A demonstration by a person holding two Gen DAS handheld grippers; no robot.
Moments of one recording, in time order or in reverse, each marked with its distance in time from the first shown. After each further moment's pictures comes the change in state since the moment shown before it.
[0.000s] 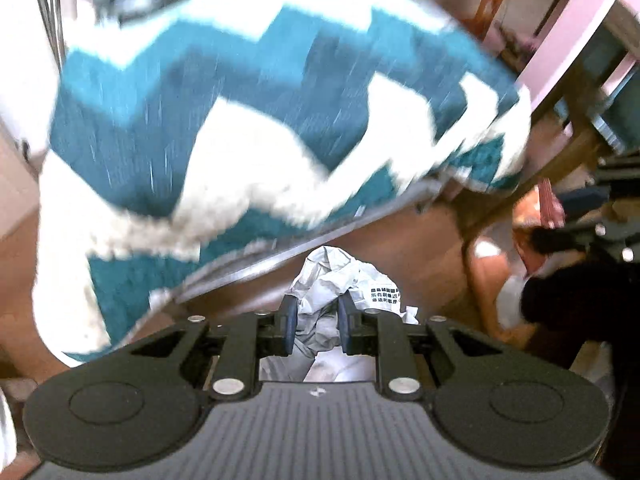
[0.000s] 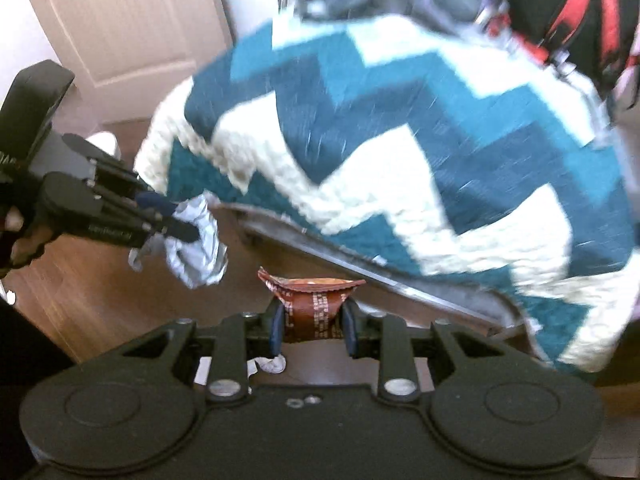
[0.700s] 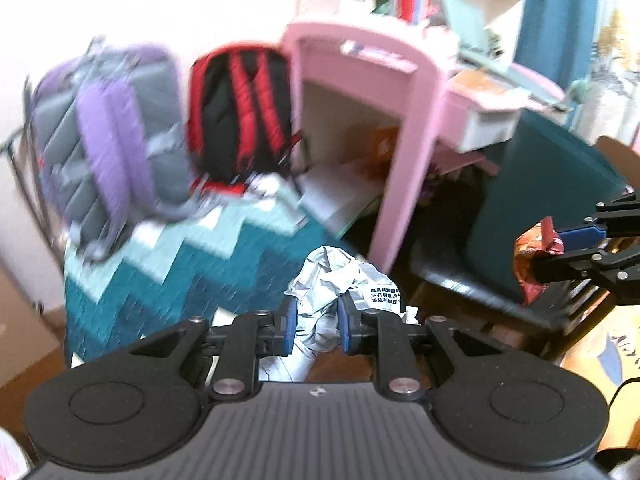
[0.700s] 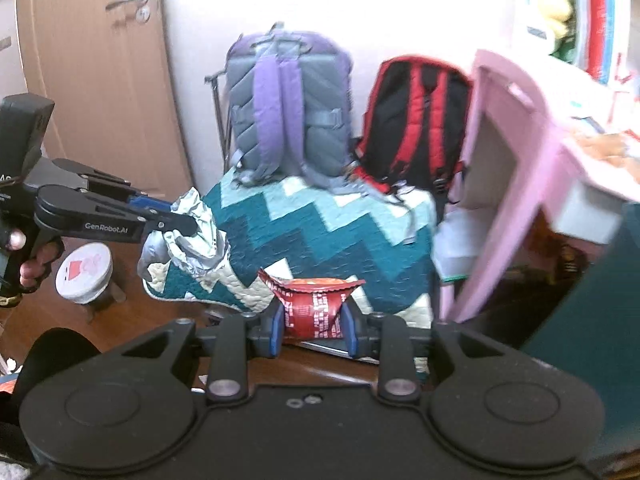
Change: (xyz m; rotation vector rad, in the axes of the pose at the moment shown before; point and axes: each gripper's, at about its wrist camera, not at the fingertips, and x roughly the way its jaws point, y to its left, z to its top) left arm -0.222 -0.238 0.071 0.153 -0.374 0.006; right arm -0.327 -0.042 -0.050 0.072 -0.329 -0.177
